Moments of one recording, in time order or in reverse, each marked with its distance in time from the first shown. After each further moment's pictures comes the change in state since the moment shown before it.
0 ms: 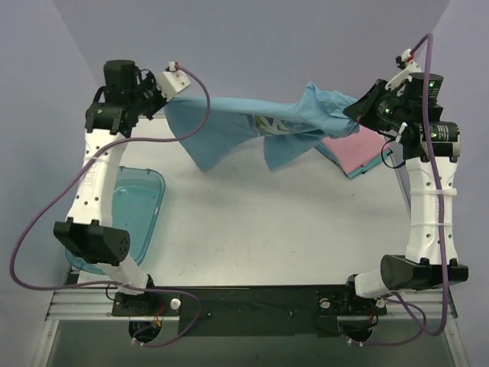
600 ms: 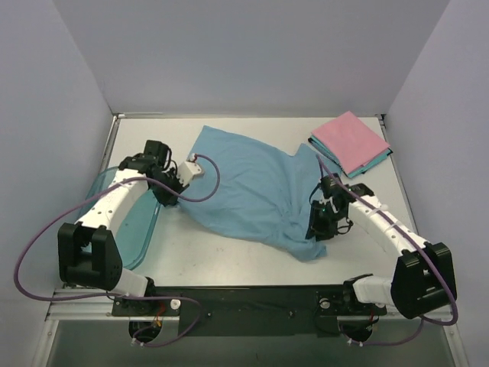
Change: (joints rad) left arm -0.031 -0.236 -0.758 -0.132 0.046 -0.143; right arm 0.298 -0.163 -1.025 0.013 0.101 0.059
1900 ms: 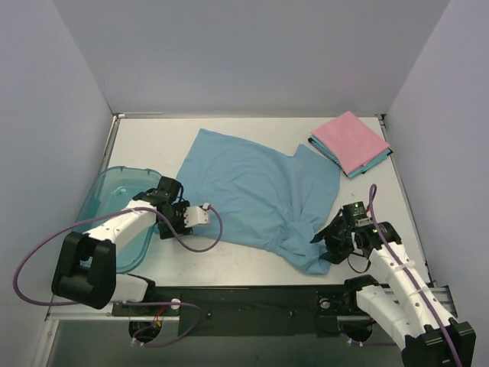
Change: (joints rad) left arm -0.133 -0.126 -0.472 0.228 -0.171 0.352; right arm -0.057 -0.477 -0.335 -0.058 0.054 0.707
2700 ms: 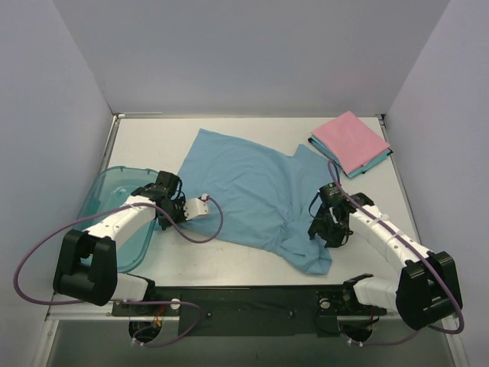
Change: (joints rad) left arm 0.023 0.034 0.047 0.009 0.021 -0.071; right arm 0.171 0.401 0.211 0.042 0.249 -0.348
